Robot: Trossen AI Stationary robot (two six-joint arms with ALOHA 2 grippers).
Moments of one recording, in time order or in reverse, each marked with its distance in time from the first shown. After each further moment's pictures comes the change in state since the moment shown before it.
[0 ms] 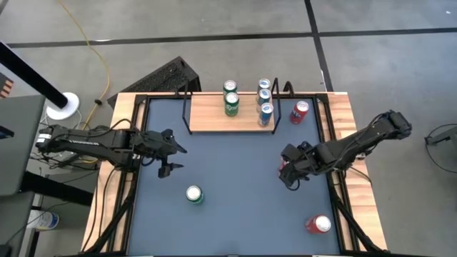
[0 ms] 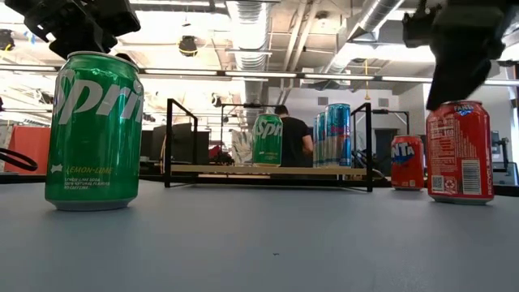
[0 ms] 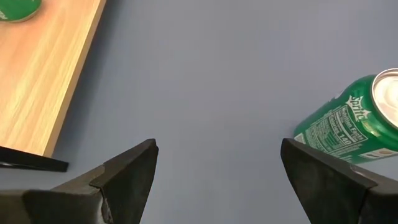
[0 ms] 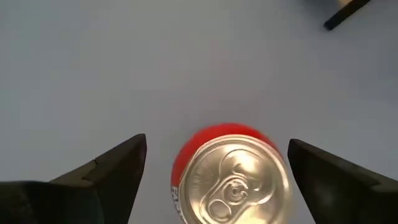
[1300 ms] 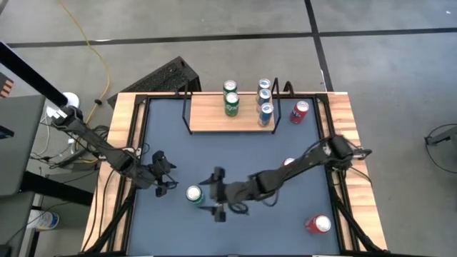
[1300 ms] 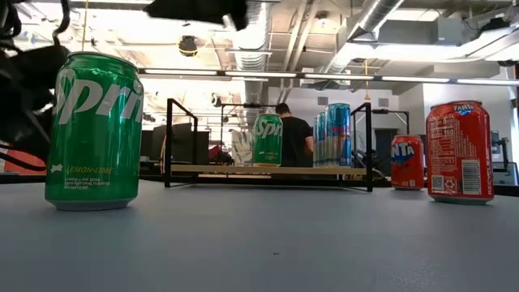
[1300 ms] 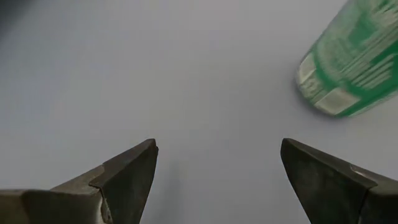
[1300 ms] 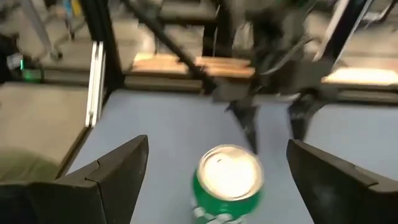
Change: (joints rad) left arm -0.579 0.000 -0.376 0.232 -0.454 -0.554; right arm 0.010 0.817 0.615 1.141 -0.059 -0.849
